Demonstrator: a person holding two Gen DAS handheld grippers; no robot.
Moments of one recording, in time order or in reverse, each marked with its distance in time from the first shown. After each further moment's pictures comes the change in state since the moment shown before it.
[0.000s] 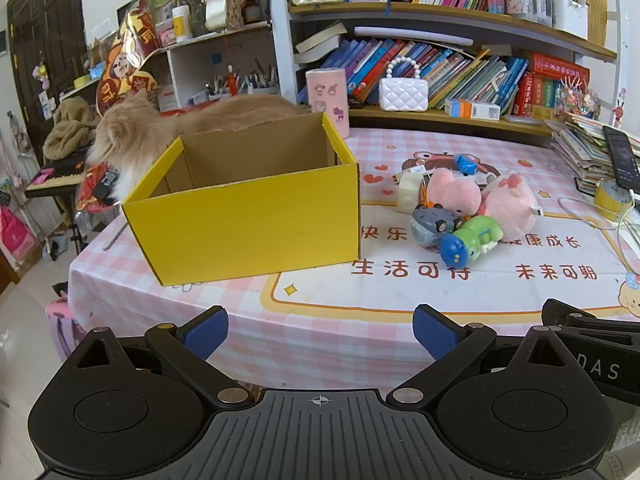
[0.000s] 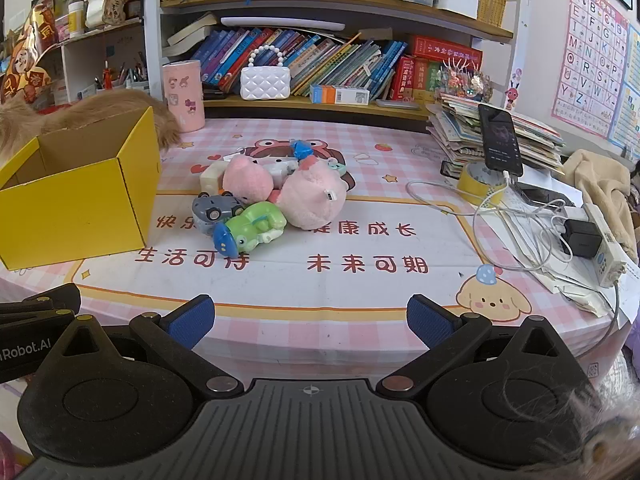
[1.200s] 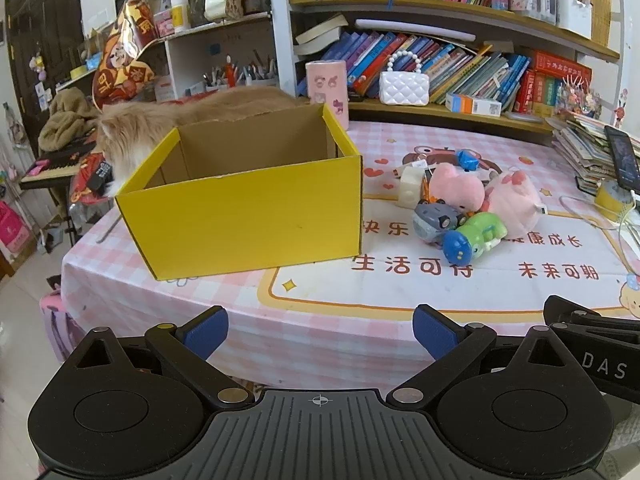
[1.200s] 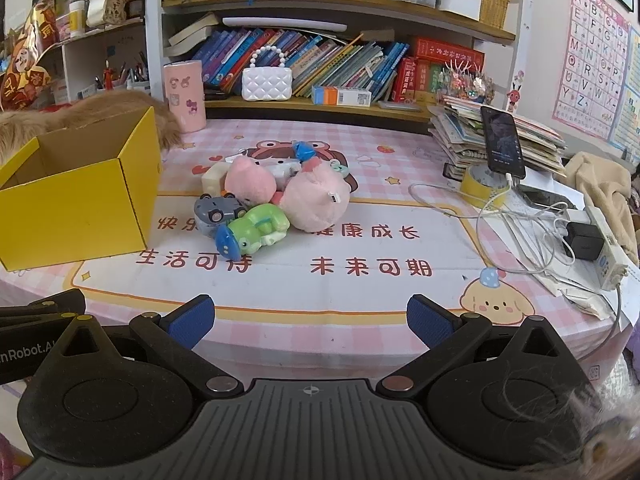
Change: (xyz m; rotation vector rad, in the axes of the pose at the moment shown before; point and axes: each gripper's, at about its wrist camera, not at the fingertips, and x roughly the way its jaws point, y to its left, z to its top) left arm 0.011 0.004 0.000 -0.013 0.023 -0.010; right arm 0.004 0.004 0.001 -0.008 -0.004 0.001
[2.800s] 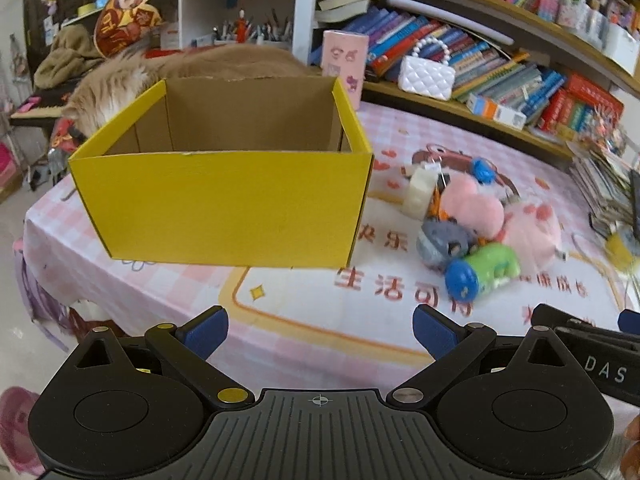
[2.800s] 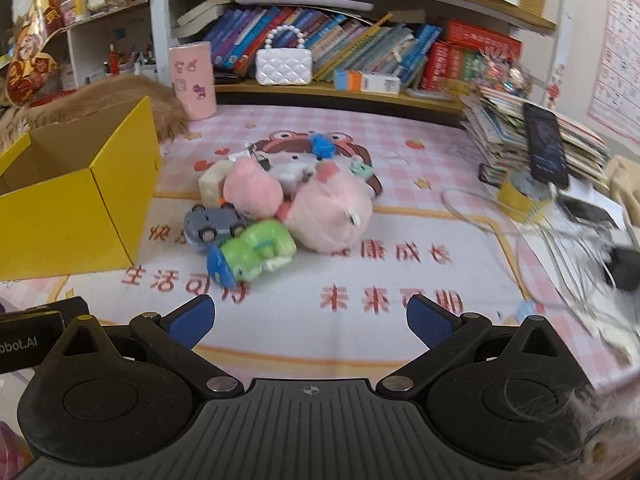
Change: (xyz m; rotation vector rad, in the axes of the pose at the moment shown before) left arm 0.059 0.000 0.029 -0.184 0.096 -0.046; right arm 0.068 -0.010 0.042 -0.052 0.056 0.094
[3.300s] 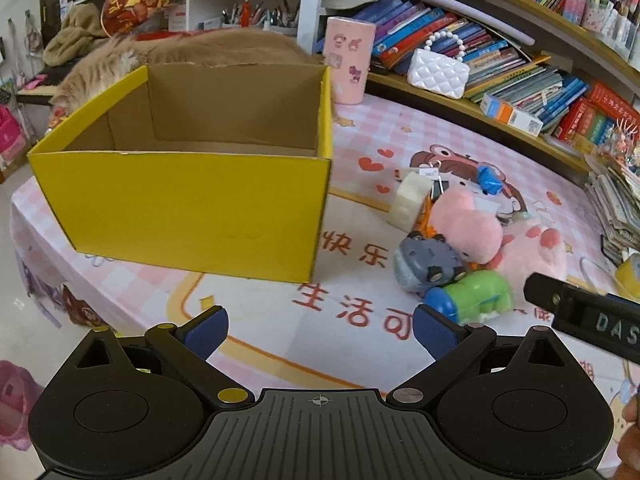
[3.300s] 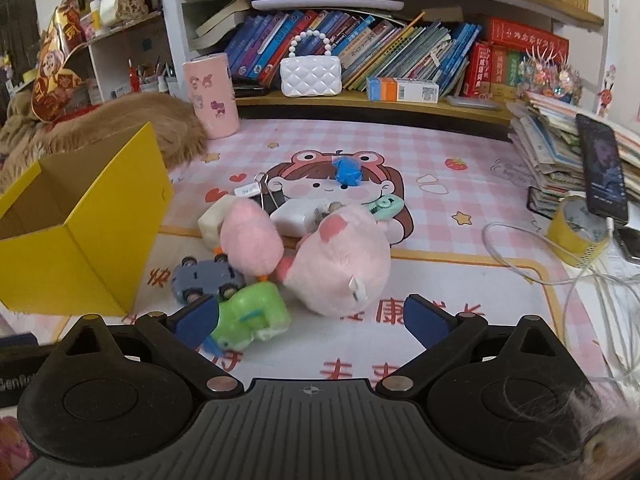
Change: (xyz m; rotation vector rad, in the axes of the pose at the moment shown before) left arm 0.029 -0.037 0.016 -0.067 0.030 0.035; right arm 0.049 -0.042 0.042 0.021 0.001 0.157
